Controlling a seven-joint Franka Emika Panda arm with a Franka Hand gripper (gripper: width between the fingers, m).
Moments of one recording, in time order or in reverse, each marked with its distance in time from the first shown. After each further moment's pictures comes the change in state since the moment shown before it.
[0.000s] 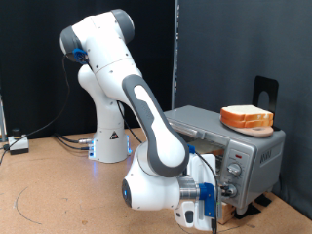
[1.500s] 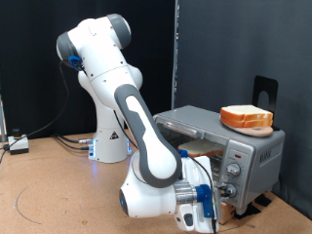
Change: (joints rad) arm -0.024 0.048 -0.001 0.016 0.029 -0.067 -0.142
